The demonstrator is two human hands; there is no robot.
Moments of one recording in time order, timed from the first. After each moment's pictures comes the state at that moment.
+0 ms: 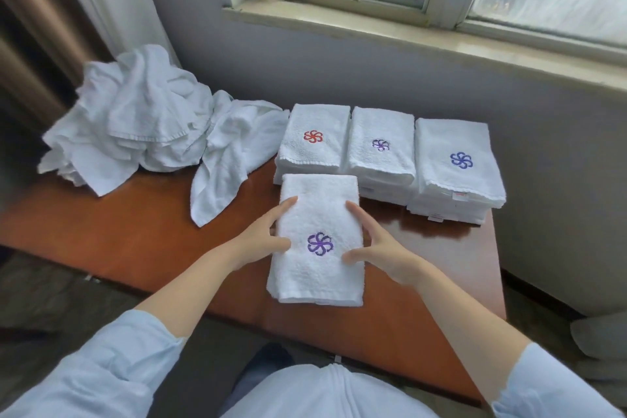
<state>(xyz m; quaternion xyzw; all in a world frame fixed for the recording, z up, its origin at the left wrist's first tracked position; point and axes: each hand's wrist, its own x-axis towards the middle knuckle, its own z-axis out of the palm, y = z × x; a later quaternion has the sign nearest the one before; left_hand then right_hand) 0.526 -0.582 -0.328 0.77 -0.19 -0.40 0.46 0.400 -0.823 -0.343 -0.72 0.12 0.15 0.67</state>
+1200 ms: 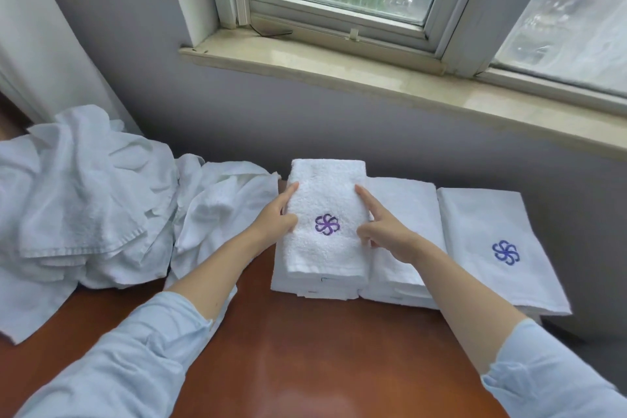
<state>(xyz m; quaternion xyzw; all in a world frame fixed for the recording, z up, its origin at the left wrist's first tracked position) 0.789 -0.702 -0.324 0.77 -0.18 -0.36 0.50 0.657 -0.900 -0.313 -0.74 0.26 0.12 0.61</state>
